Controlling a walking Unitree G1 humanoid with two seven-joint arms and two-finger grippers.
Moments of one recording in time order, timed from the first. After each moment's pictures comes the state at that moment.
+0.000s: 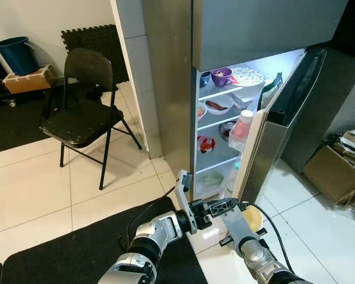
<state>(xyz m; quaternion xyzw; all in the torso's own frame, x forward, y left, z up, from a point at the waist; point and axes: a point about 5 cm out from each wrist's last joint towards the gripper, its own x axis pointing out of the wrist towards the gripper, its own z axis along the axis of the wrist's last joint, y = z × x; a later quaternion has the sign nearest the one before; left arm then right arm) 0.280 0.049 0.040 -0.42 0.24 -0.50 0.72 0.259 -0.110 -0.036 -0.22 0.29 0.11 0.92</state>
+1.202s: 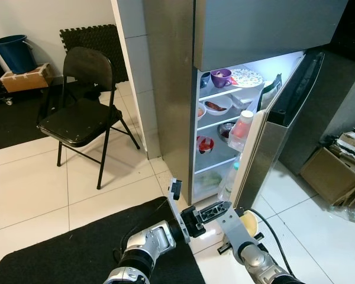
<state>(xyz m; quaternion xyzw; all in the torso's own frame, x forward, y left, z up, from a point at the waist) 0.263 0.064 0.030 -0.49 0.23 -0.48 0.69 0.250 -0.099 -0.041 -0.23 0.30 0.18 0.91</state>
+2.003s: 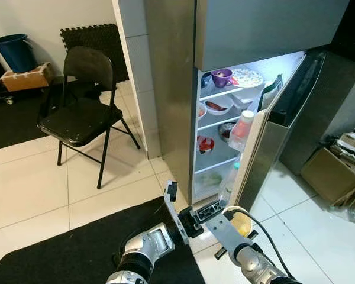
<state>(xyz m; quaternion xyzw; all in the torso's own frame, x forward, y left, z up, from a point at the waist) 0.257 0.066 0.025 -0.49 0.23 -0.47 0.70 0.251 -0.113 -0.042 -0.29 0.28 0.17 0.90</state>
